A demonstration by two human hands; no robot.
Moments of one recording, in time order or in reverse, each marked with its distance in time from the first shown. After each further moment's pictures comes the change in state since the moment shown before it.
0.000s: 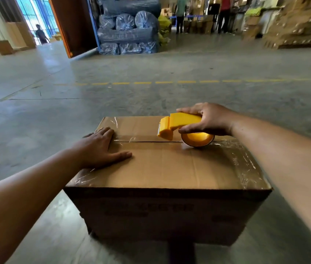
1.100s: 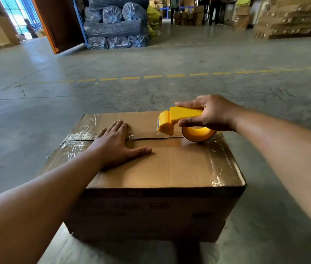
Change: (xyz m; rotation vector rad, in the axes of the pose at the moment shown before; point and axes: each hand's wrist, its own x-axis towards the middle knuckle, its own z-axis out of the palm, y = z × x) left_hand 0.039 0.098 0.018 -0.106 0.019 0.008; right_hand -0.030 0.049 -0.024 -0.005 0.095 -0.018
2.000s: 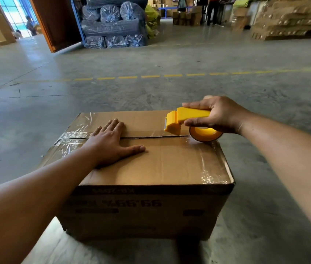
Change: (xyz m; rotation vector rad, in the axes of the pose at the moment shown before) left_hand 0.002 0.002 0.002 0.013 -0.011 0.000; right_hand -0.015 0.031 -0.006 0.053 0.071 0.002
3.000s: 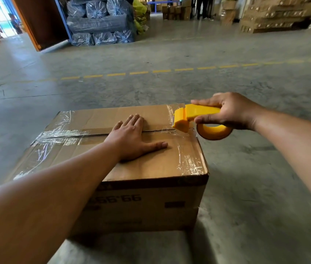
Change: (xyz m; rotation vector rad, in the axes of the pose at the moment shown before) left_hand 0.009 0.116 0.008 0.028 -0.023 0.123; right_hand -0.052 0.051 -0.041 -0.054 -0.008 0.086
